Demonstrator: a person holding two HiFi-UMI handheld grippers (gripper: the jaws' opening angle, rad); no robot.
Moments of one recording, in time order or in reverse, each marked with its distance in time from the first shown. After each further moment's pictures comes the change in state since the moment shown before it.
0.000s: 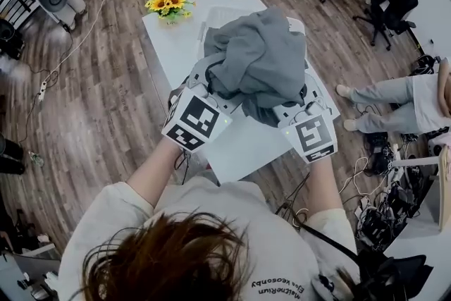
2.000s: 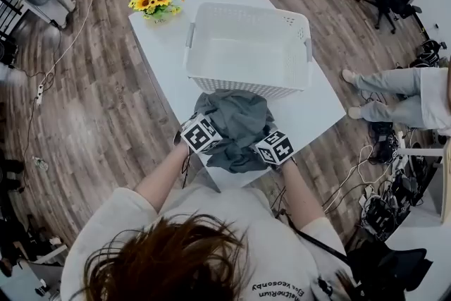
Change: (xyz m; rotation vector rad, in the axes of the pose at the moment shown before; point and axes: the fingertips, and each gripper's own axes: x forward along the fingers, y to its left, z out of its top) left arm 0.050 -0.114 -0.315 -0.345 0.602 -0.442; right arm 0.052 0.182 -0.296 0.695 0.523 0.400
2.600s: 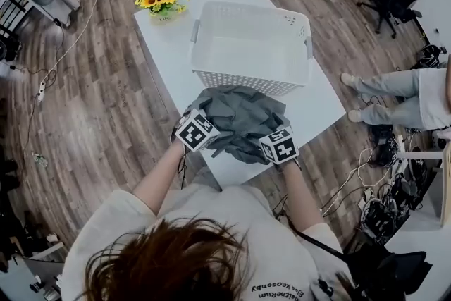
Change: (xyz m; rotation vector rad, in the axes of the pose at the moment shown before) left arm -0.041 0.006 0.025 -0.005 -0.100 0.132; right arm -0.039 -0.020 0.014 0.010 -0.008 -0.250
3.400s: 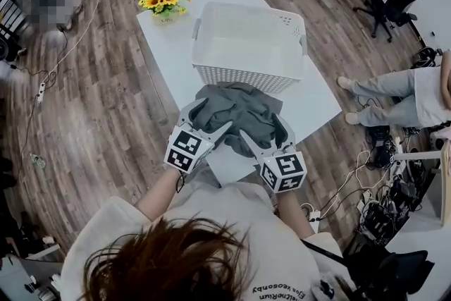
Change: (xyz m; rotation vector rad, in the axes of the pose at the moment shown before) left arm -0.099 -0.023 0.067 -0.060 -0.405 0.242; right arm -0.119 0.057 0.088 0.097 -0.541 -0.108
